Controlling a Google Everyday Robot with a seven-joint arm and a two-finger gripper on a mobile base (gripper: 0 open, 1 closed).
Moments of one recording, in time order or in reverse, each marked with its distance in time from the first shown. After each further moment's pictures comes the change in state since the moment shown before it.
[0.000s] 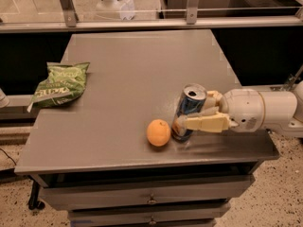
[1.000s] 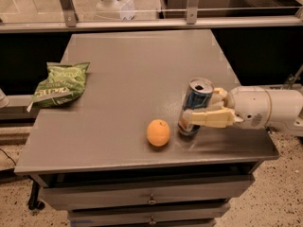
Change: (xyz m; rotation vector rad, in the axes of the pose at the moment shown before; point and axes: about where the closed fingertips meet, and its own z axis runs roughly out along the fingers) arm -0.008 -0.008 -0.013 0.028 -0.032 0.027
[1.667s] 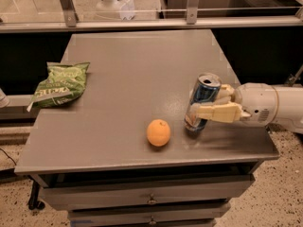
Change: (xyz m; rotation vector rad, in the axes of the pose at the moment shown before) arm -0.004 -0.015 -0.018 0.038 -0.014 0.051
